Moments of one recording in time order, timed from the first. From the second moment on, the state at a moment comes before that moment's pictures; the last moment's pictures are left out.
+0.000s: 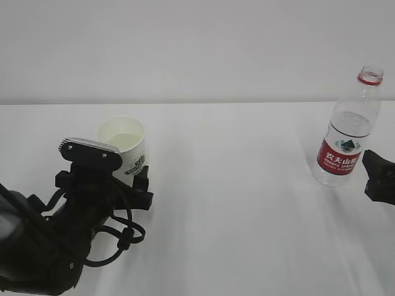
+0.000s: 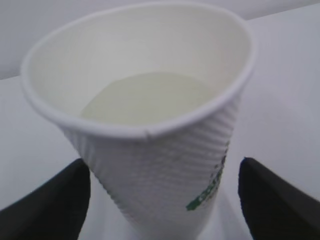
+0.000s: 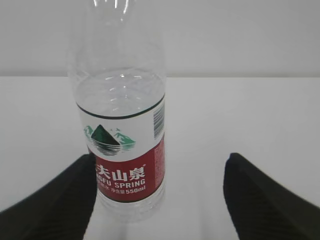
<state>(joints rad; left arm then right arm) -0.72 2.13 -0.63 -0.60 -1.16 0.22 0.06 1.67 -0.18 0.07 -1.15 -0.04</state>
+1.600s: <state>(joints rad) -0.73 1.90 -0.53 -0.68 -1.15 0.22 0.06 1.64 -0.15 0.03 -1.15 0.00</state>
